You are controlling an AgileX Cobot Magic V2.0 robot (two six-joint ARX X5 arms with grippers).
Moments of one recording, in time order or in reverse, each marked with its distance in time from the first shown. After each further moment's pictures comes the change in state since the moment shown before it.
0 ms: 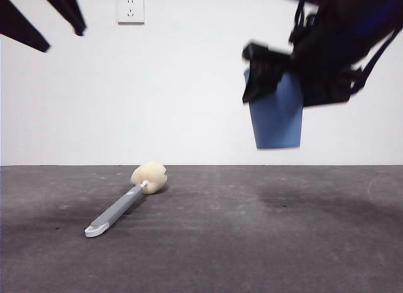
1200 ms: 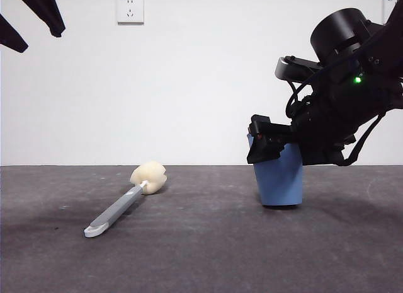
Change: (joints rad) left arm -0.002 -0.030 0.000 -0.063 -0.026 0.012; right arm -0.115 0.282 0.011 0.130 -0.145 -0.044
